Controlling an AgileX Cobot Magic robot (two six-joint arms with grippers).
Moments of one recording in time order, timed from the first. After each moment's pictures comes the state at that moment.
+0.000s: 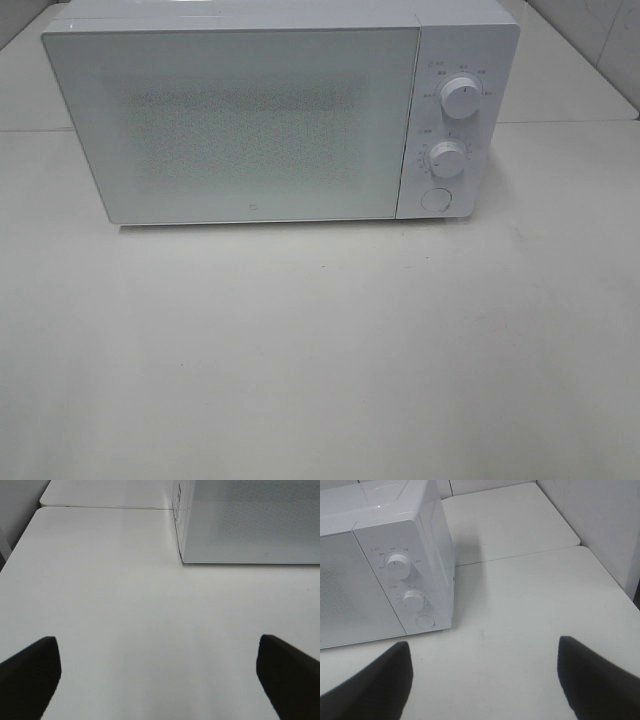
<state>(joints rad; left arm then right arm) -0.01 0.00 -0.50 -0.06 1.04 0.01 0.03 0.28 -0.47 -0.10 0.56 0.19</state>
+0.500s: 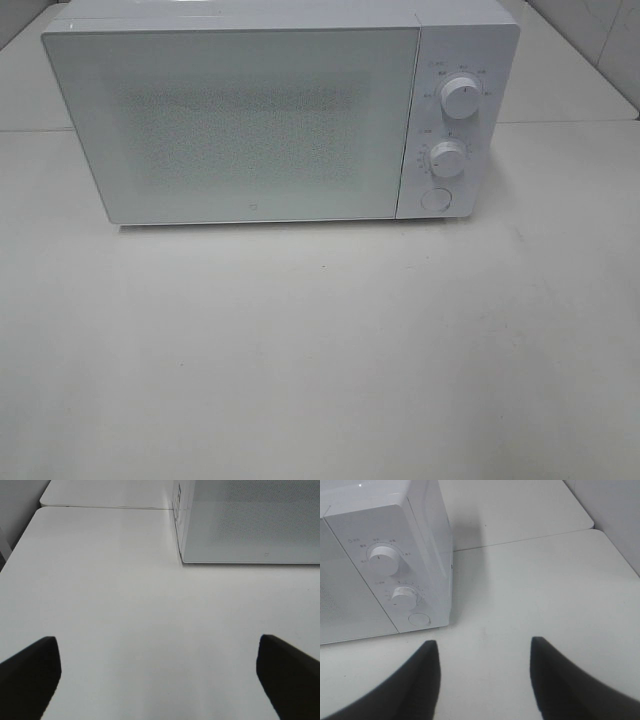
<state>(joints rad) -0.01 0.00 -0.50 -0.06 1.04 0.01 0.03 0.64 -0.47 -0.10 0.30 0.19</state>
